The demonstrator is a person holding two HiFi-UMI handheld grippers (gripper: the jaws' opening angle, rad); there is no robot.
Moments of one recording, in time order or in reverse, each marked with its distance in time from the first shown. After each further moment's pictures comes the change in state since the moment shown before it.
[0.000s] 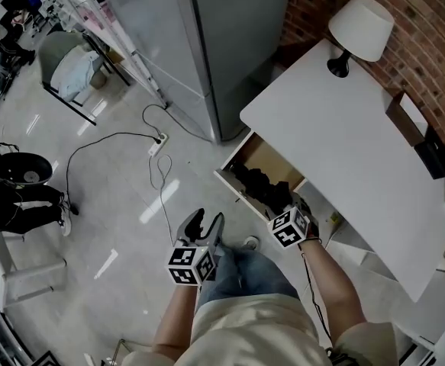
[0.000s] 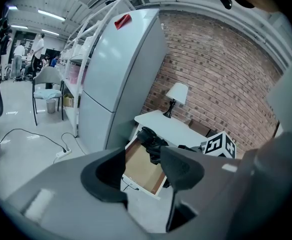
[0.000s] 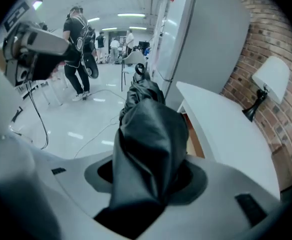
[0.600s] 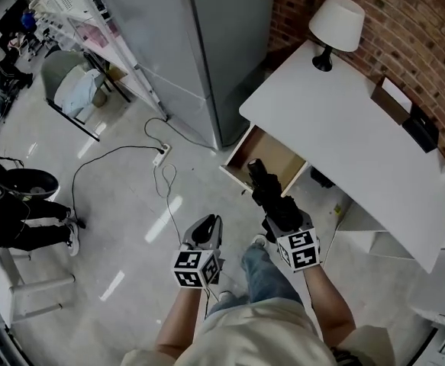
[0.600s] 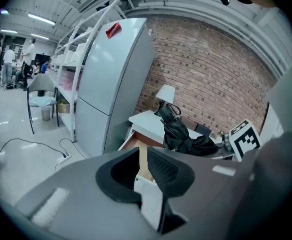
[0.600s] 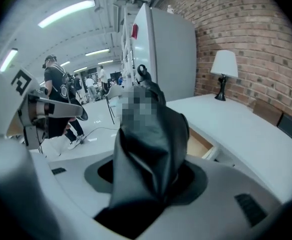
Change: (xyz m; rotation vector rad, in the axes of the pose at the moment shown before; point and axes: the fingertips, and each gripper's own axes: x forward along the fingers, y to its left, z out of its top) left arm -0.072 -0.009 -0.014 0.092 -0.016 -0.069; right arm -0.118 0.078 0.016 0.444 -0.266 -0.063
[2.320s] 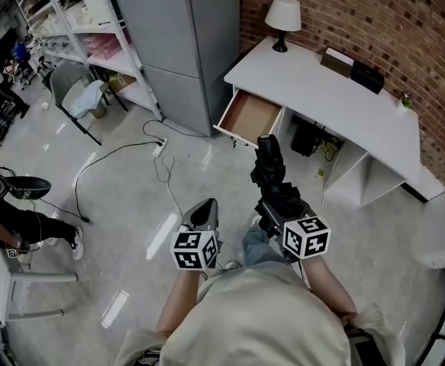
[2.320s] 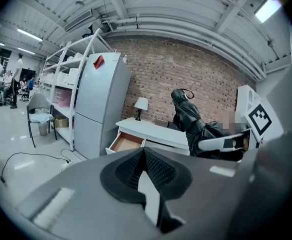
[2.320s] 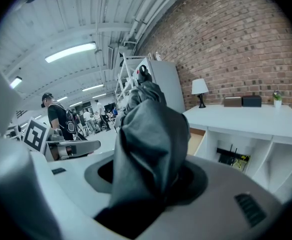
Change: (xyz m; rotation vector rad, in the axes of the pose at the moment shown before) left arm -0.287 -0.082 -0.098 0.165 -0.106 -0.128; right arm -0.269 0.224 -0.086 0.232 -0.327 -0.040
